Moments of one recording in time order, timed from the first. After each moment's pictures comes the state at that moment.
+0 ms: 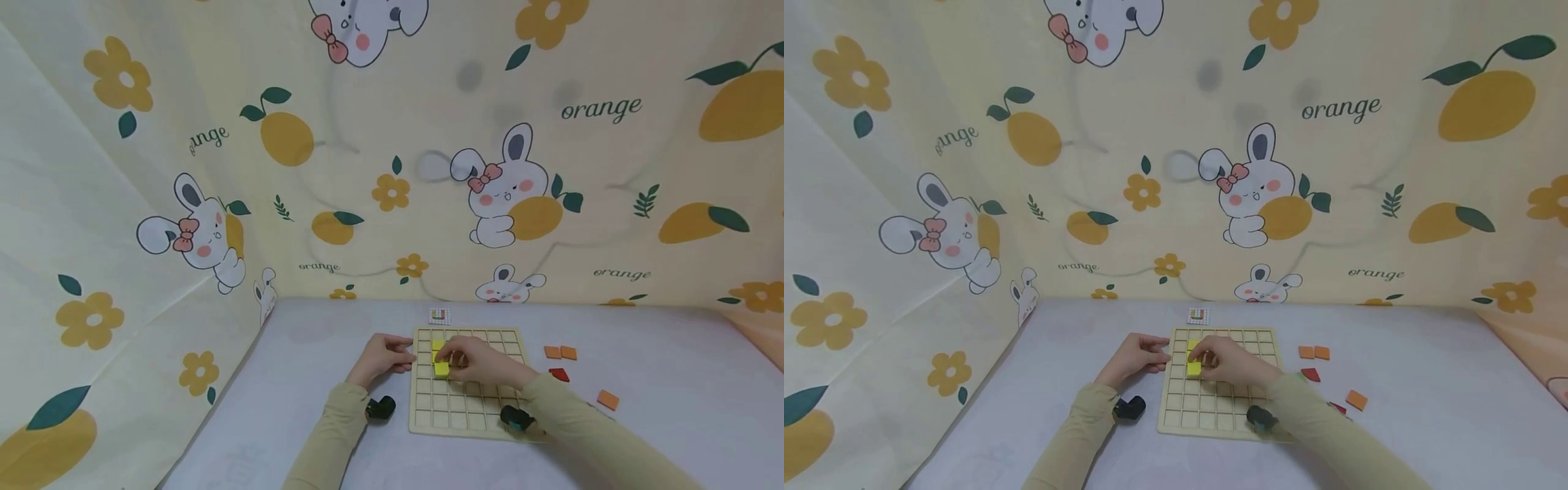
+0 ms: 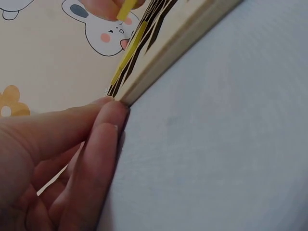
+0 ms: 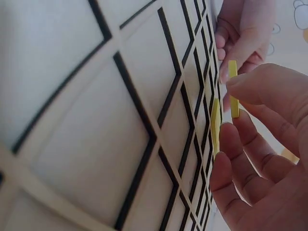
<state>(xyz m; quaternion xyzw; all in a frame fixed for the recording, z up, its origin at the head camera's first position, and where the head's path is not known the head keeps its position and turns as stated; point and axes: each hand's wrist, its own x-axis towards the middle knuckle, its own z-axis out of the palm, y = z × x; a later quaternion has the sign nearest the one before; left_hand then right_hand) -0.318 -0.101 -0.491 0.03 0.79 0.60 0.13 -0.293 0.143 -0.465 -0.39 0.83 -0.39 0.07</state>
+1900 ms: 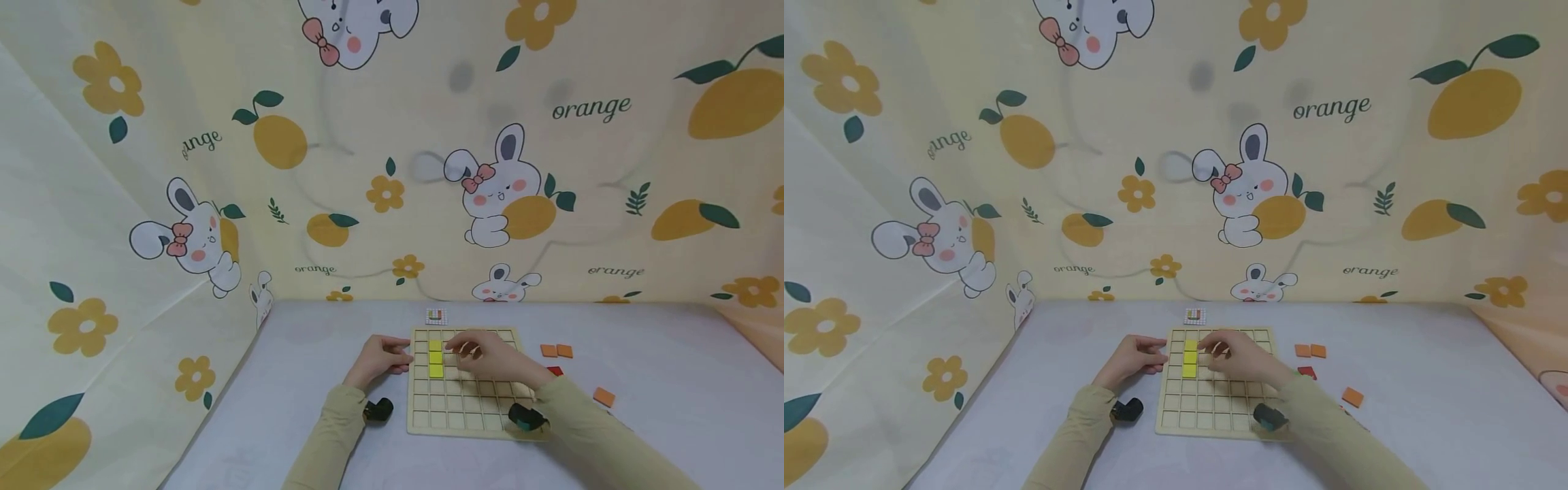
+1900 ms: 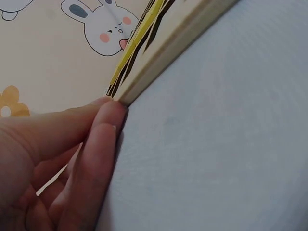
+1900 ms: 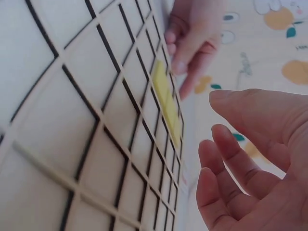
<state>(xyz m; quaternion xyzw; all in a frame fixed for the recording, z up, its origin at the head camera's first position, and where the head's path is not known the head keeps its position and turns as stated) -0.318 -0.101 -0.492 0.04 0.79 0.59 0.13 -0.275 0.160 -0.442 -0.30 0.86 -0.41 0.06</state>
